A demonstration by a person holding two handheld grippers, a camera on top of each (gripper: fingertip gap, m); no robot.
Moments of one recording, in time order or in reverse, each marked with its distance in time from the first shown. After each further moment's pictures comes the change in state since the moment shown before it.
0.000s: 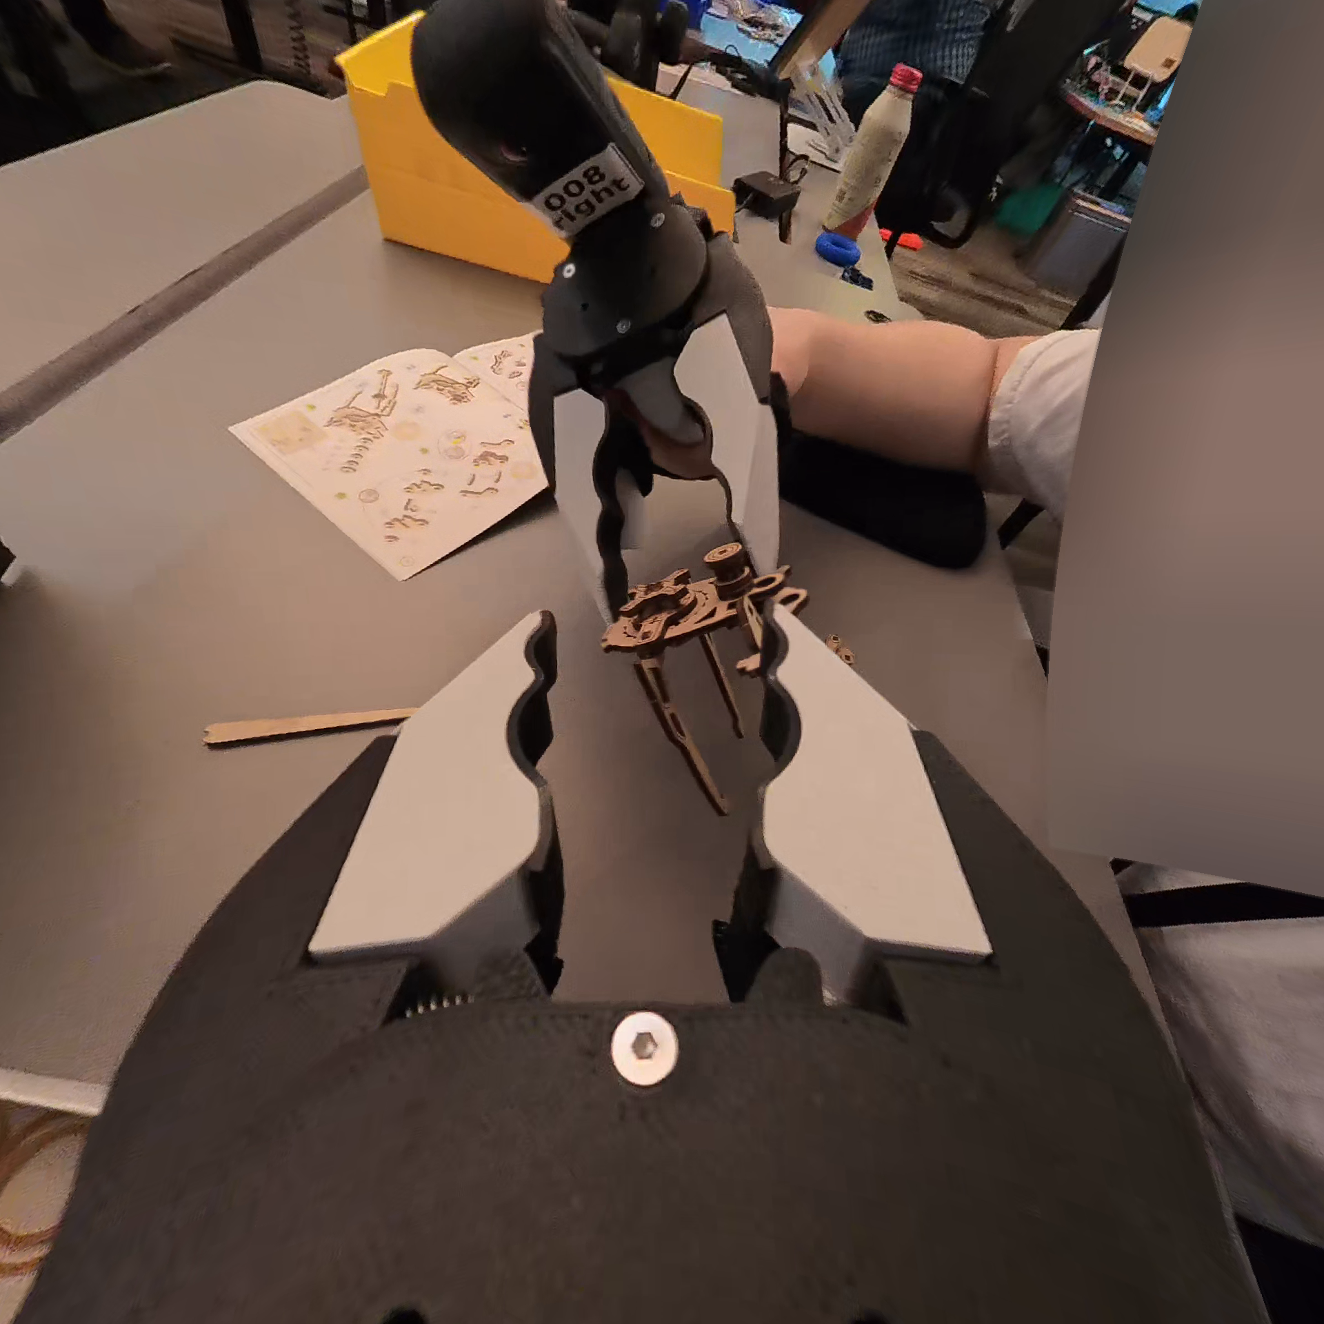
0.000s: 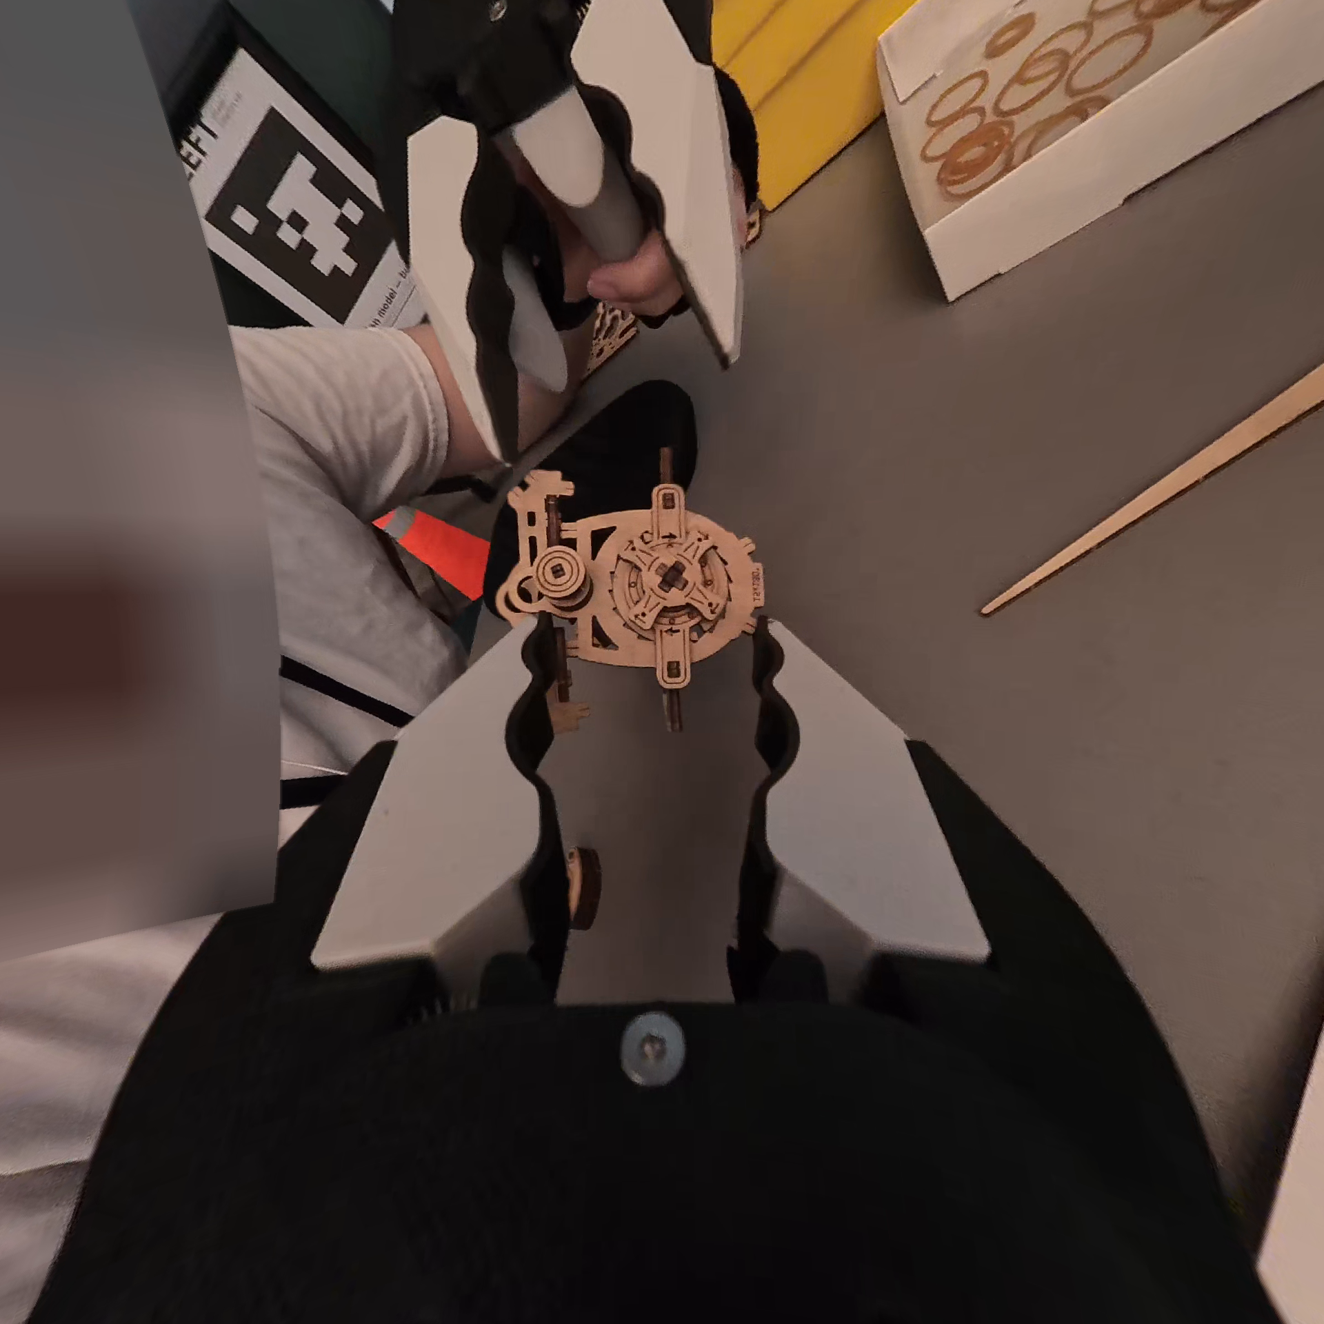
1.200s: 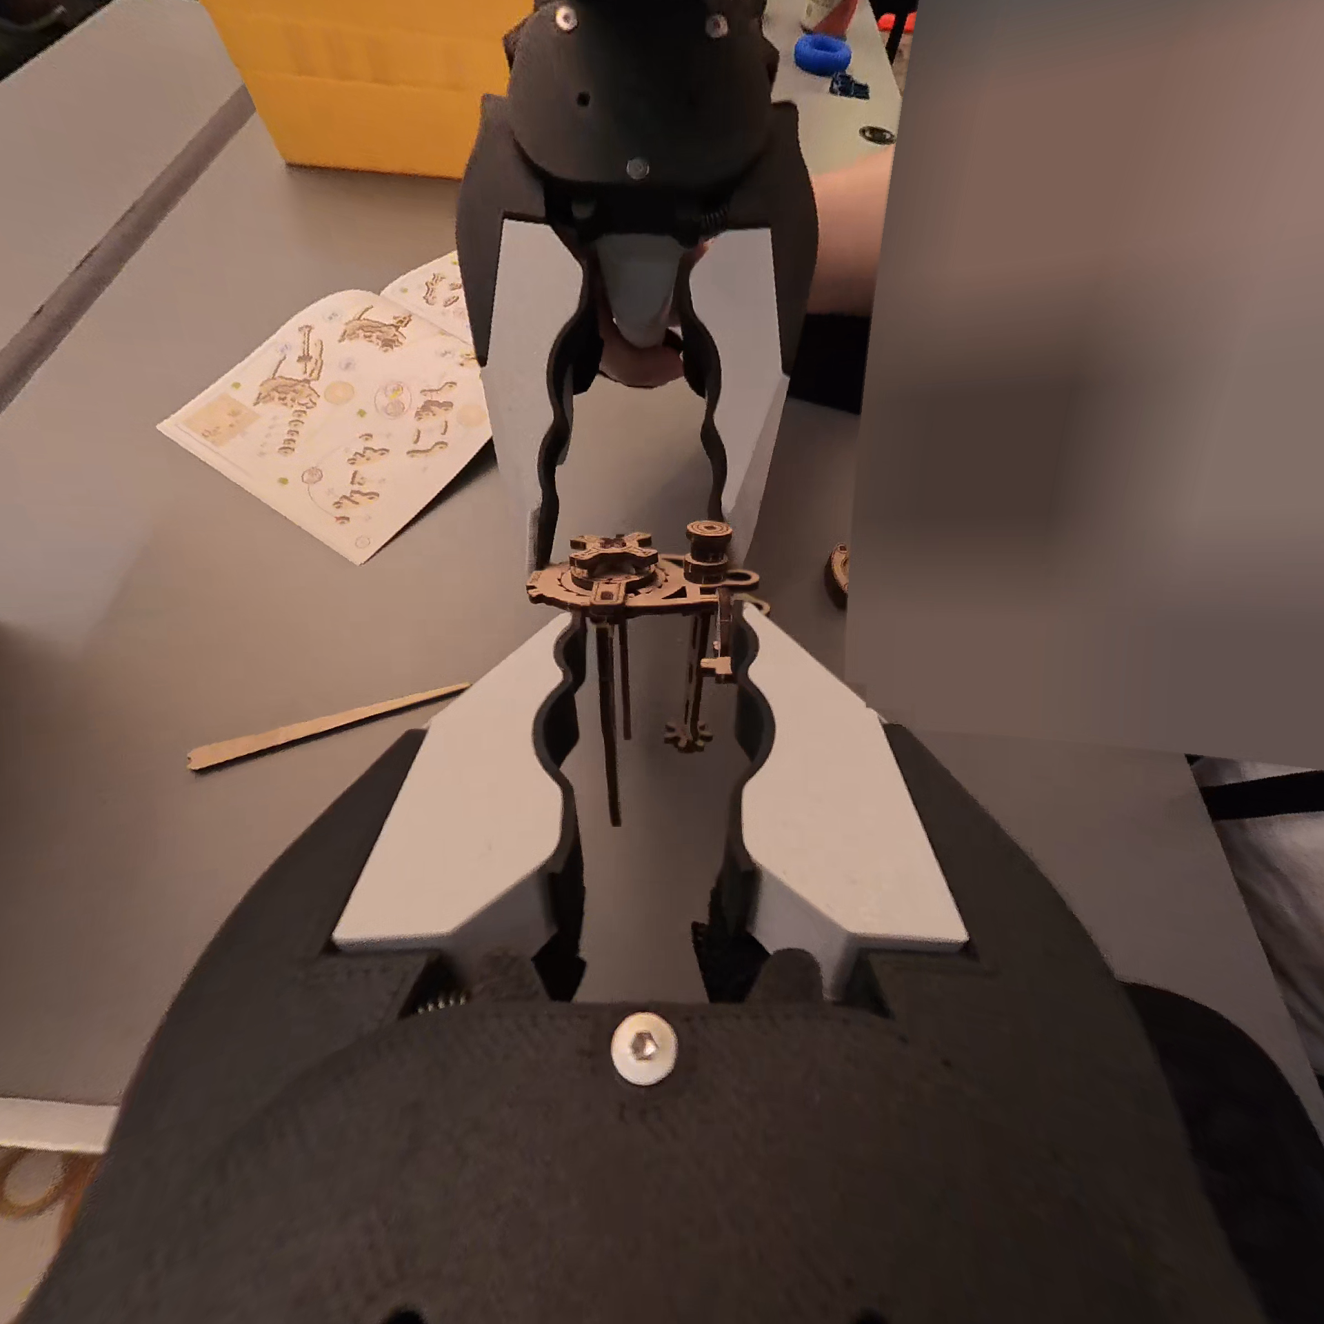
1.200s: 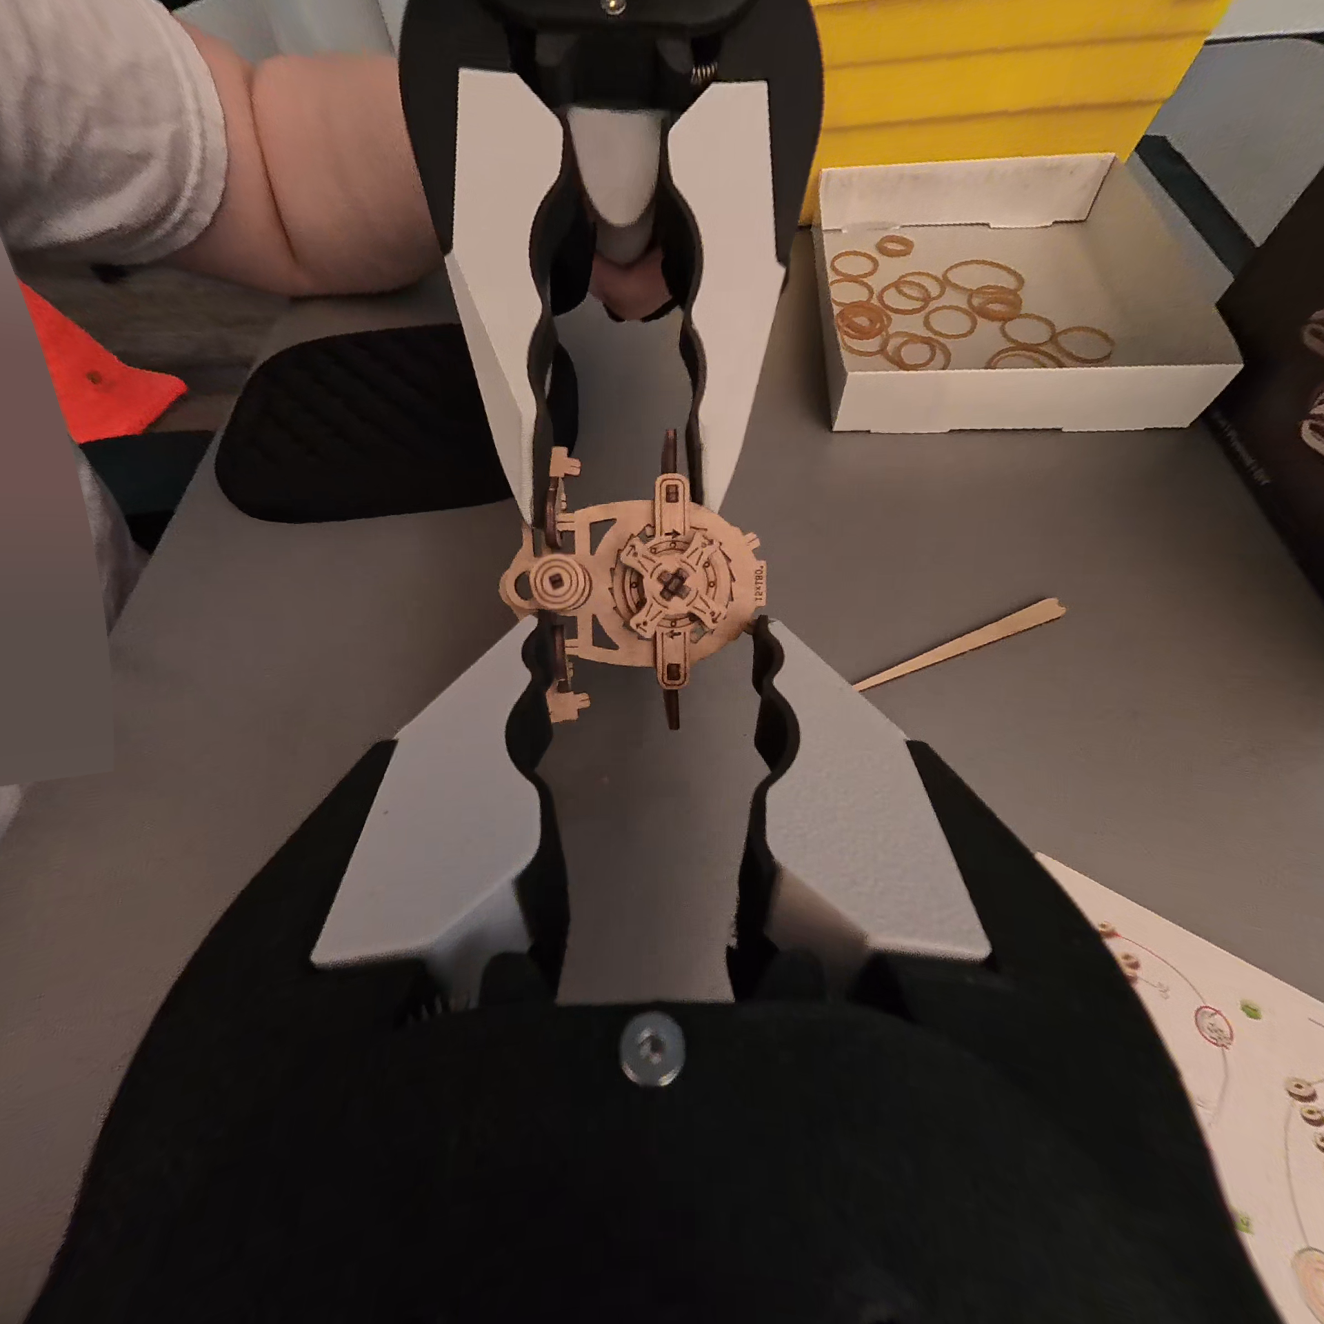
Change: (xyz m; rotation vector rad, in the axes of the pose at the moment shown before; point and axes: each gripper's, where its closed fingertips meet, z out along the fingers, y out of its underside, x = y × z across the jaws) left arm 0.014 0.024 0.014 -0.149 0.008 0.178; right arm 0.004 -0.005 0.007 -0.053 0.342 -0.553
